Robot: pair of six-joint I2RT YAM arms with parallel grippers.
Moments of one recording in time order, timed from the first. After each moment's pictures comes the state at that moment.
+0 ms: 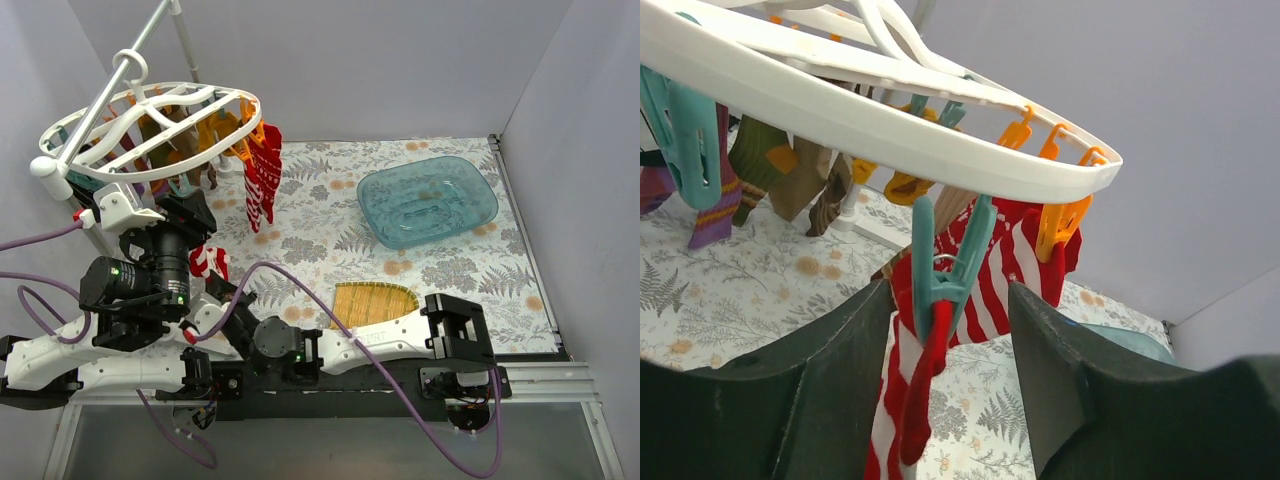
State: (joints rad) left arm -1.35 0.75 1.15 0.24 -1.50 0.16; right arm 1.65 1.87 1.38 0.81 0.85 -0.69
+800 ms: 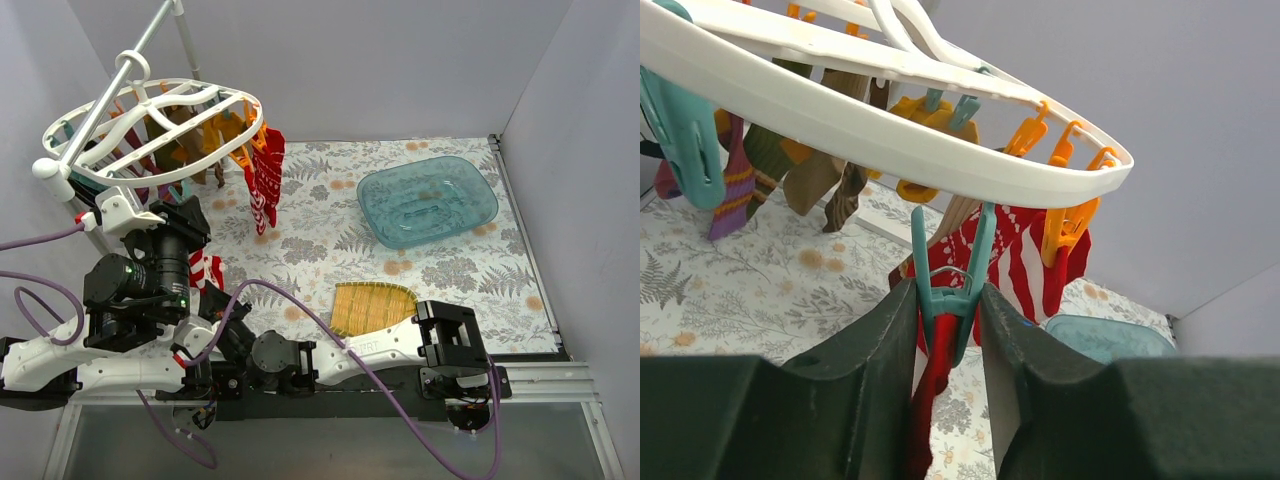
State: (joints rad) left arm -1.35 0.73 1.18 0.01 -1.50 -0.02; right arm 1.70 1.92 1.41 0.88 0.87 -0.86
